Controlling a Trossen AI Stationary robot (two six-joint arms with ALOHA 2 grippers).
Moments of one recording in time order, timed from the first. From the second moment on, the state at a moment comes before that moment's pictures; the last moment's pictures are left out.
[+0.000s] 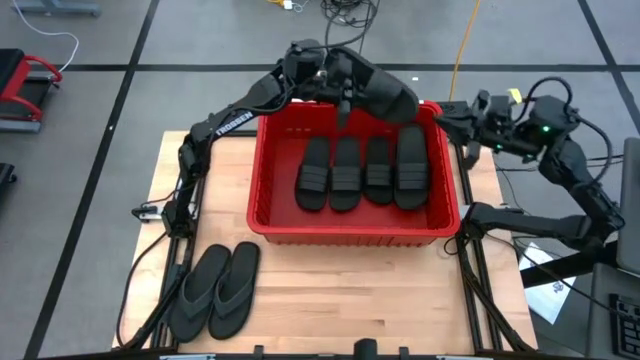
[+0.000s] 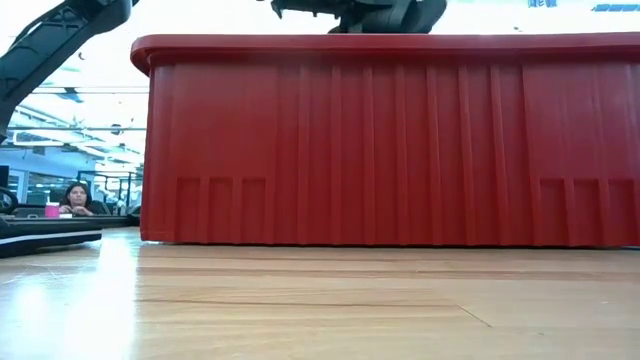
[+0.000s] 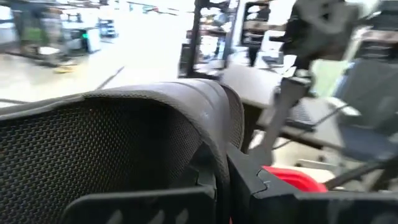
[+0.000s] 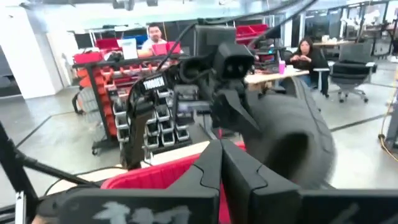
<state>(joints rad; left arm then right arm) 0.49 2.10 2.36 -0.38 0.56 -0.06 -0.57 0.78 1.28 -0.50 -0.25 0.11</state>
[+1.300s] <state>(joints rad) 0.41 2.10 2.36 -0.15 0.36 0.09 -0.57 0.99 1.28 -0.19 0.00 0.20</state>
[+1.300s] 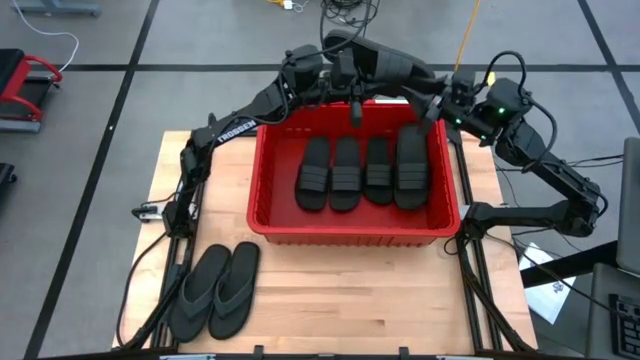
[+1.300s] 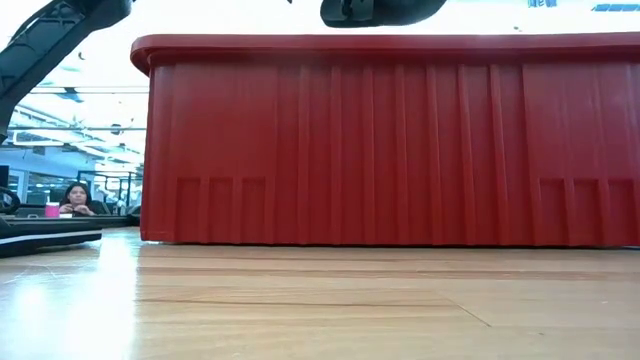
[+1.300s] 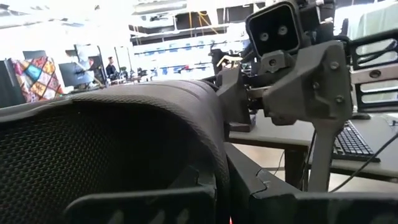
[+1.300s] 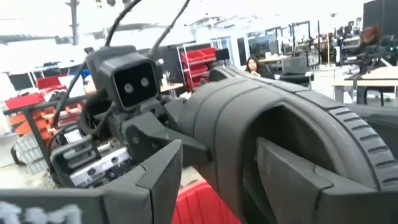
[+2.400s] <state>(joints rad) 0.43 2.09 2.36 -0.12 0.68 0.04 -0.57 1.01 1.29 -0.17 -0.08 0.14</state>
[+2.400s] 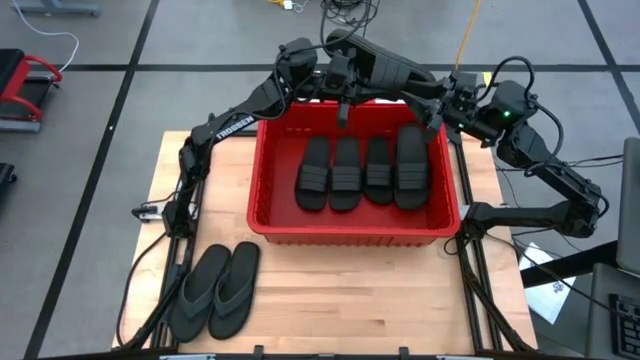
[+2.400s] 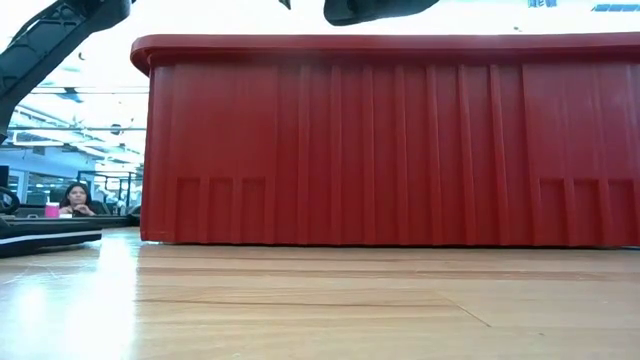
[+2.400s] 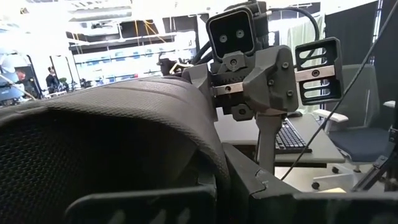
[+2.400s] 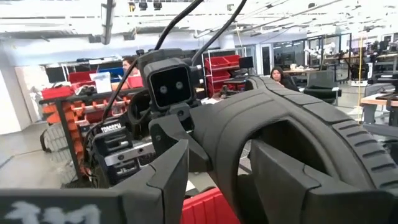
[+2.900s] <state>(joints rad) 0.43 2.09 2.36 -0.11 0.71 0.02 -0.57 1.01 1.28 -0.18 -0.03 0.00</state>
